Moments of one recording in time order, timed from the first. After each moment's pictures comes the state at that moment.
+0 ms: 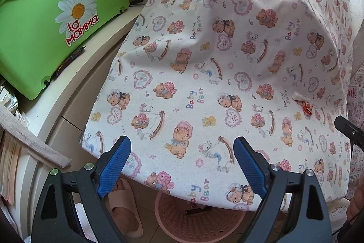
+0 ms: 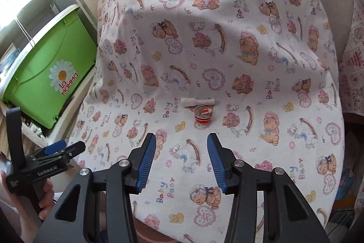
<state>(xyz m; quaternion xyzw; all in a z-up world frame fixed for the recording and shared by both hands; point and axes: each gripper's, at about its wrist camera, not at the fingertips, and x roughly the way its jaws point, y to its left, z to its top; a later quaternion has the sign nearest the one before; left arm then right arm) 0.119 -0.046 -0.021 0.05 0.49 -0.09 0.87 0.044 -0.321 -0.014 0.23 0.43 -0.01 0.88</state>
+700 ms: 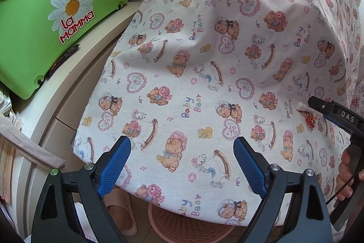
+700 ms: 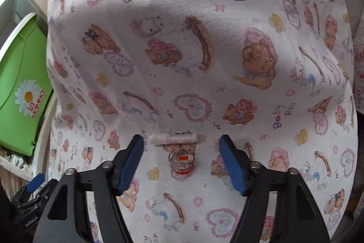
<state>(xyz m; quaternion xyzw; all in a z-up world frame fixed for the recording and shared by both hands) 0.141 -0.056 -0.029 0.03 0.51 -0.07 0.86 0.131 -0.343 -0.055 0.23 0.48 -0.09 0.84</state>
